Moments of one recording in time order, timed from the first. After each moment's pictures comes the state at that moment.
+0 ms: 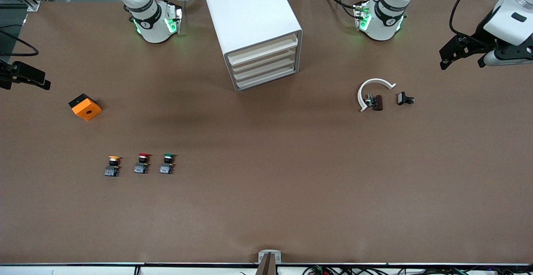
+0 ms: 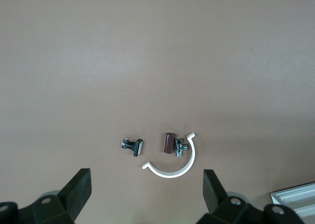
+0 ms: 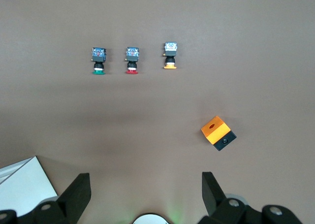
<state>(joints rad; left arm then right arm) 0.02 -0.22 -0.11 -1.81 0.02 1.64 -0.13 0.02 0.14 -0.10 -1.30 0.00 1.32 -0.05</state>
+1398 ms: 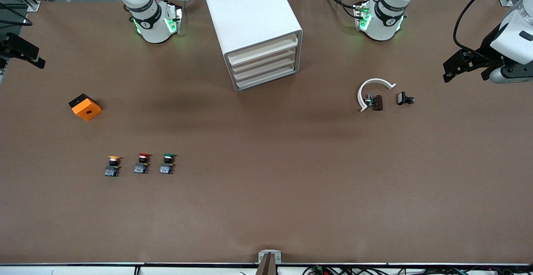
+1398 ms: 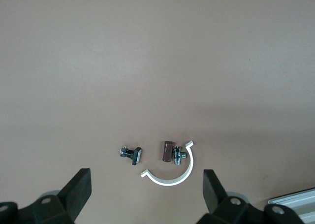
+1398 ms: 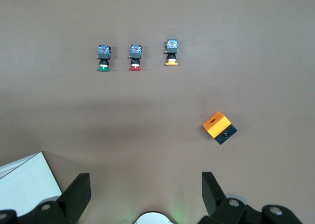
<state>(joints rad) 0.02 -0.10 -0.11 -1.69 0.02 1.62 -0.13 -0.01 -0.04 -0.07 -1.46 0.01 1.37 -0.04</state>
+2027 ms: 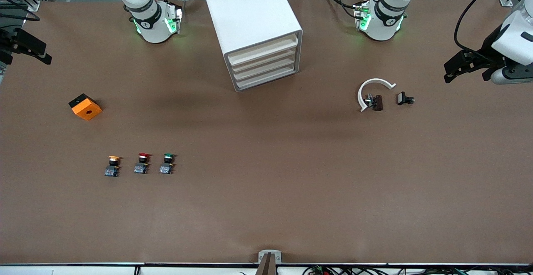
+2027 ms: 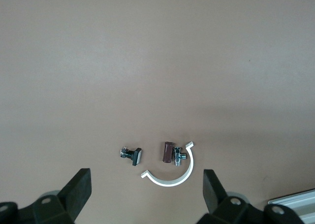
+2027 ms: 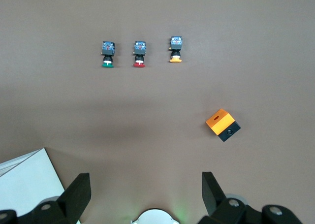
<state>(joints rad) 0.02 -0.10 -0.11 -1.68 0.02 1.62 -0.12 -0.02 -0.06 -0.03 -1.48 0.01 1.37 -0.03</state>
